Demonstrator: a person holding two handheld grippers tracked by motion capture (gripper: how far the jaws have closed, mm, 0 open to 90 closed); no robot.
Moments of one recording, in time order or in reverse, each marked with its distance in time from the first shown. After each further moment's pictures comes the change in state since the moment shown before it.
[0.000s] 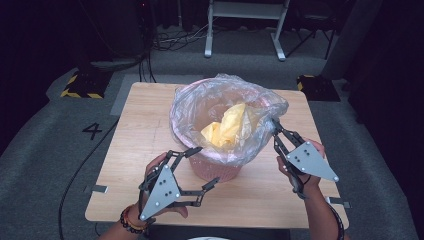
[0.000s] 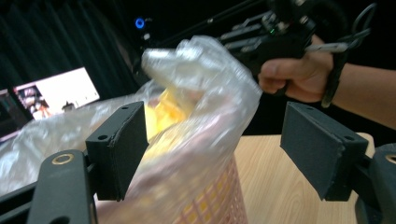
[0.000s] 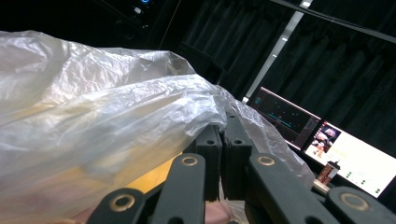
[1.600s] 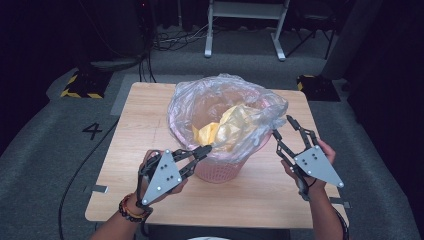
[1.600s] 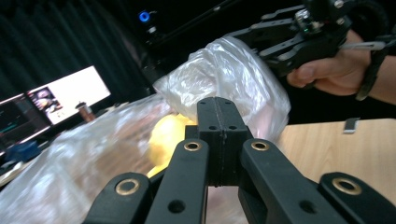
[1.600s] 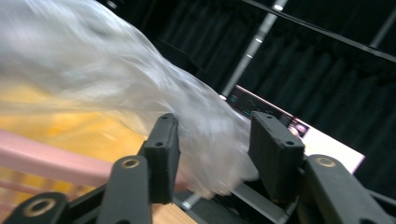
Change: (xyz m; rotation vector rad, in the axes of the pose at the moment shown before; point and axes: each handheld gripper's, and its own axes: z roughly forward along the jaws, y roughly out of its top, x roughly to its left) left arm 0.029 0.012 0.004 0.073 0.035 0.066; right arm -0.009 -0.018 -0.011 0.001 -0.104 -0.019
